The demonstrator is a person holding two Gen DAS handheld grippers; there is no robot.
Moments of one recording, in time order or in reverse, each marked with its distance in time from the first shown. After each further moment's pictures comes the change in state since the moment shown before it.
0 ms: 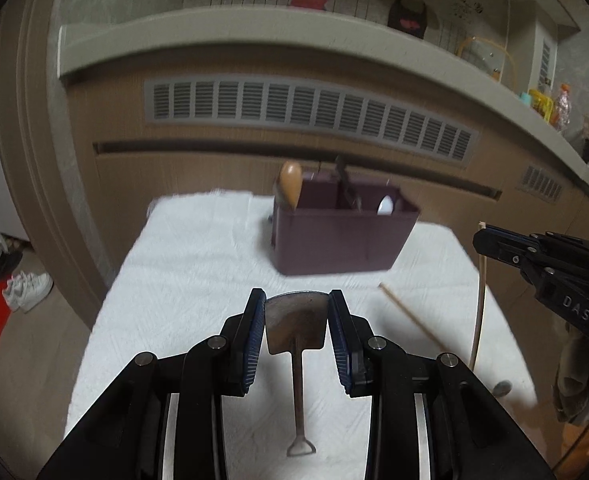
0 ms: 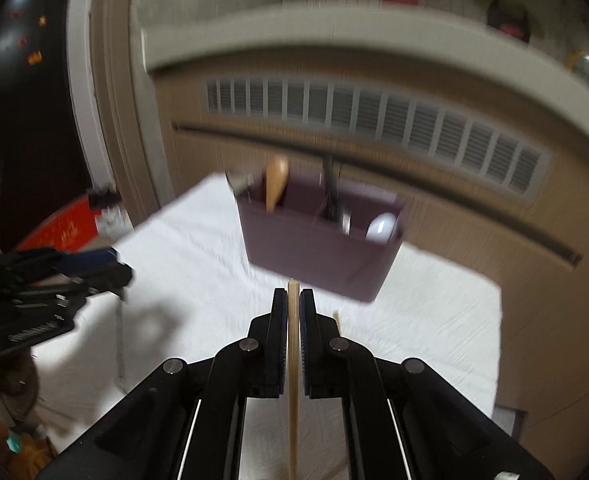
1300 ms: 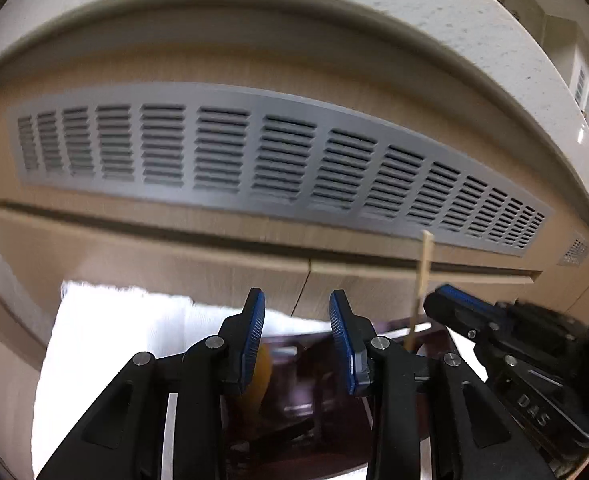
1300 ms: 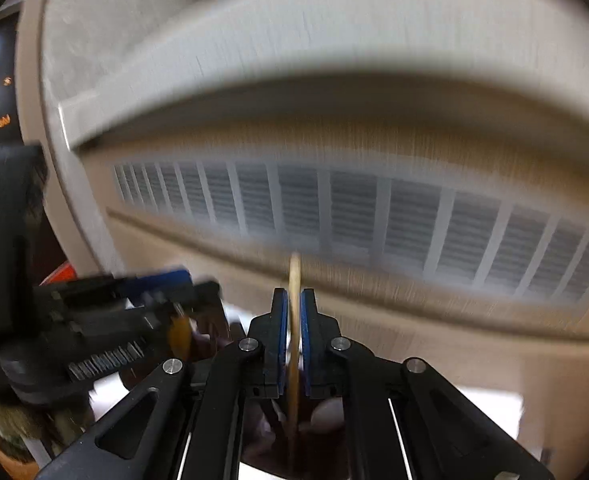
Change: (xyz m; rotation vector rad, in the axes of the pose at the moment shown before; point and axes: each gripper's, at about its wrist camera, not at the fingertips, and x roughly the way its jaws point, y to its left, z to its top) left arm 0.205 0.003 0.144 -0.065 0.064 -0.072; right arm 0.144 -0.097 0.110 0.140 -0.040 0.023
